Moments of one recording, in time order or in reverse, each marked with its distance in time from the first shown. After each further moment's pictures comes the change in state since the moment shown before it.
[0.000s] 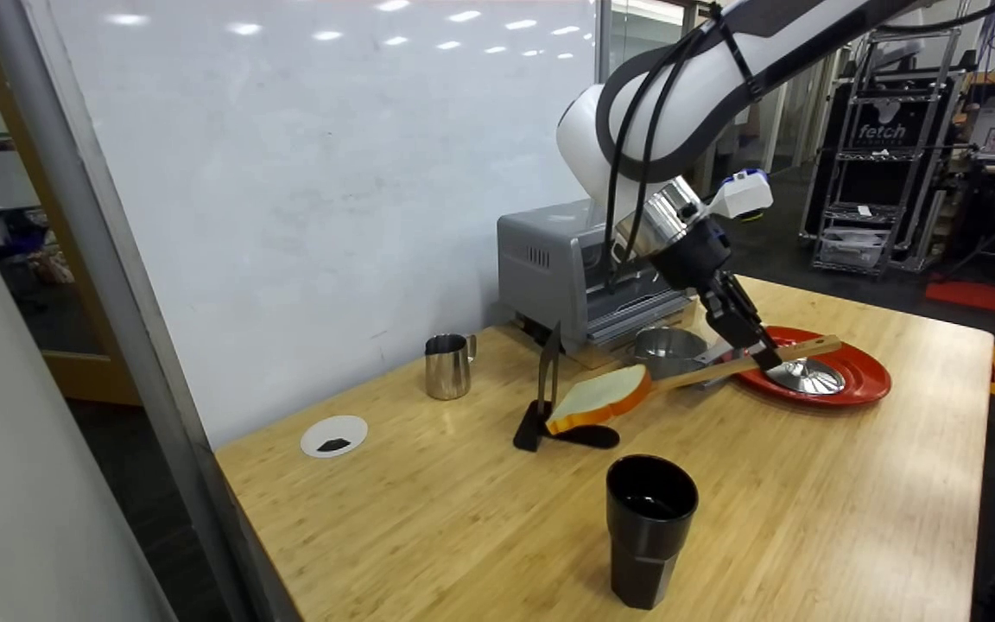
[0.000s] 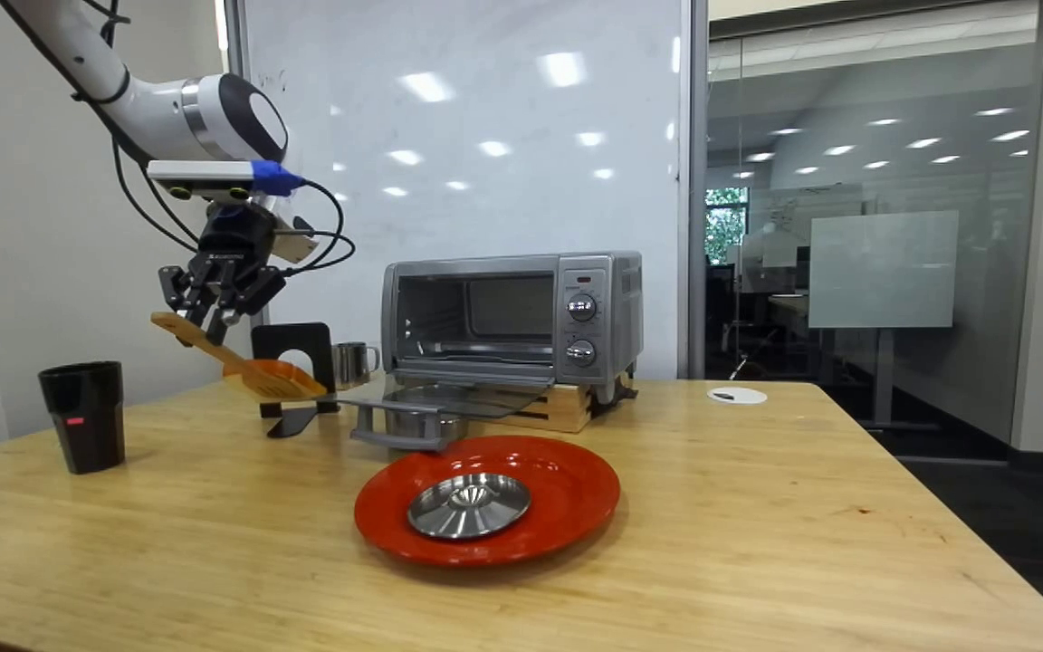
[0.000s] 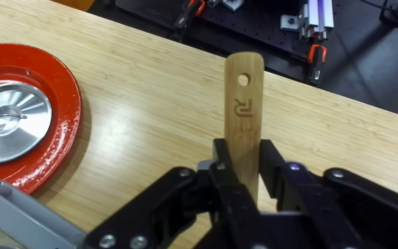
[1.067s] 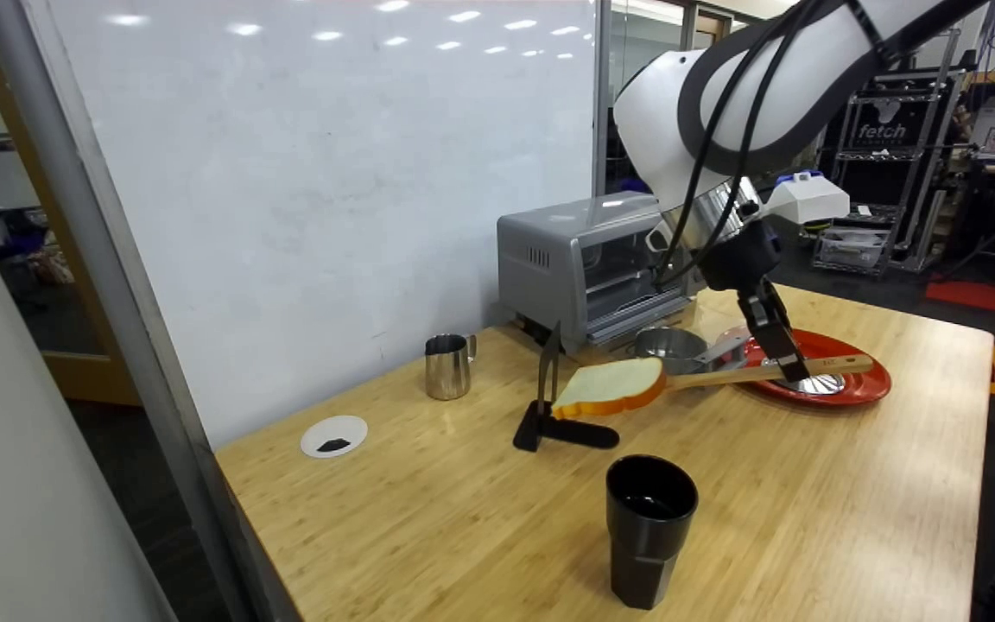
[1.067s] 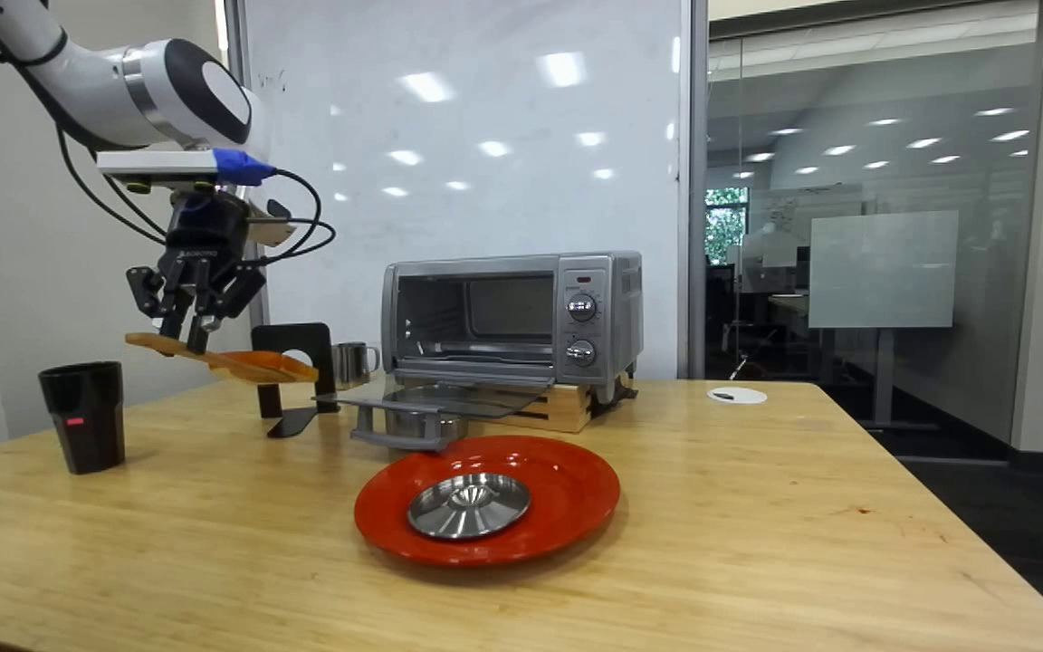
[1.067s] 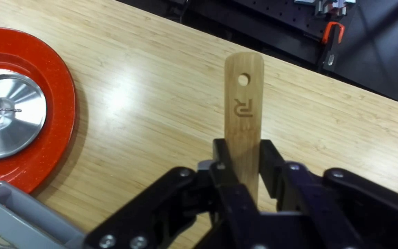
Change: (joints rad) arm -0.013 -0.216 -0.003 -0.294 0.011 0.246 -0.006
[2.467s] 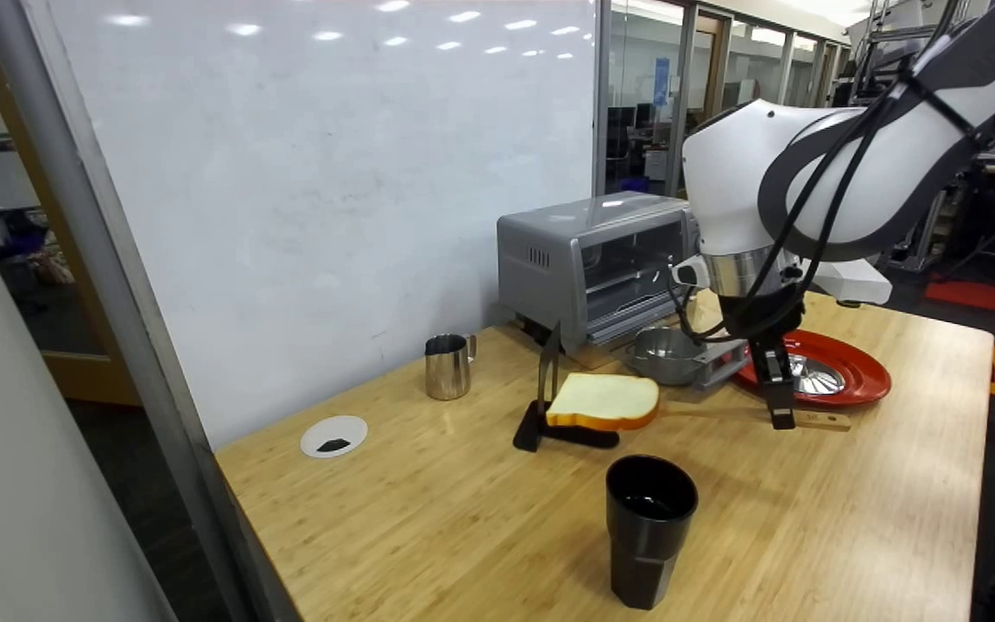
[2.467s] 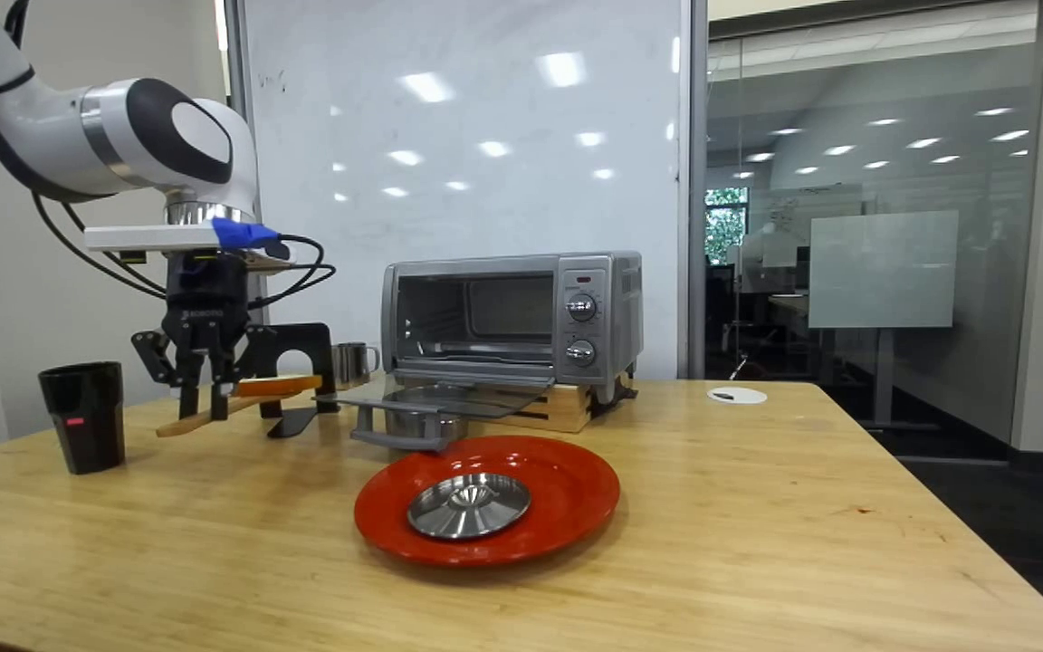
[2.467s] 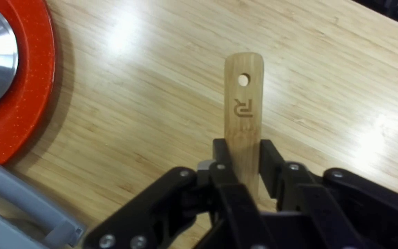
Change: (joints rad) arm -0.020 -0.068 -0.036 -0.290 -0.007 0.467 -0.069
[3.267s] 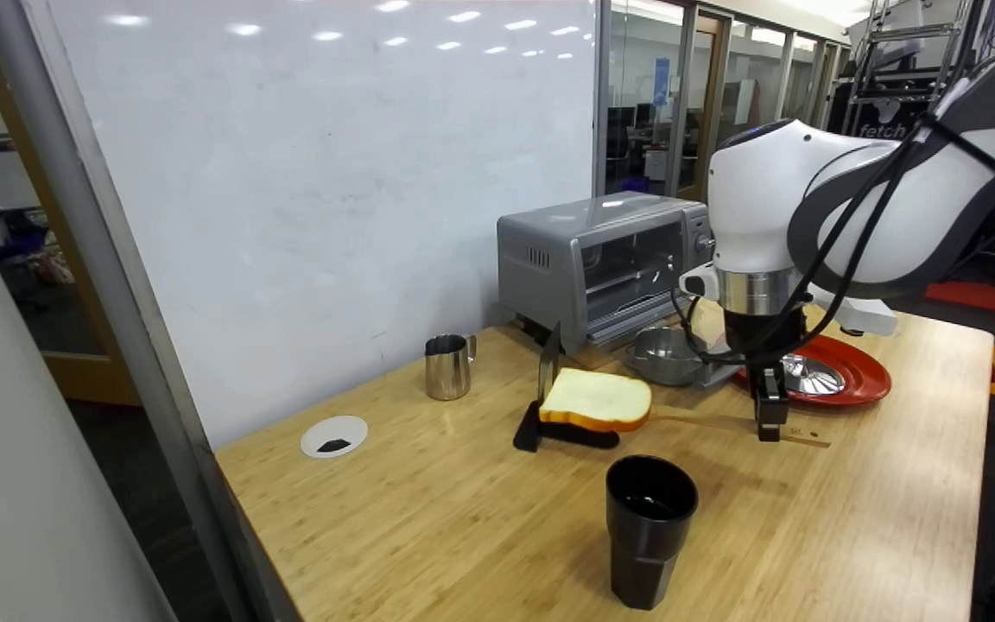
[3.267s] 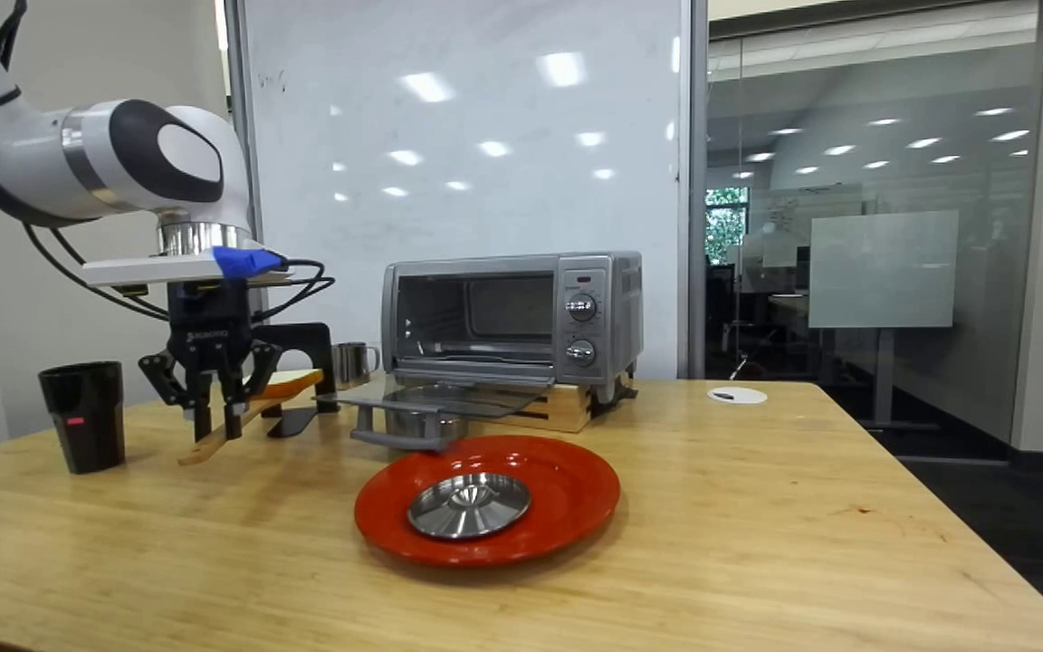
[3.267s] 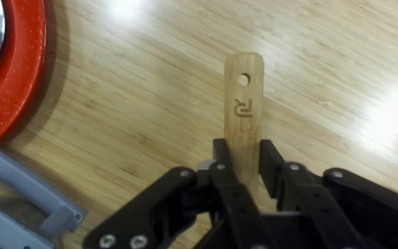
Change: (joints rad) arm 0.000 0.000 -0.019 -0.093 -0.018 0.221 -0.015
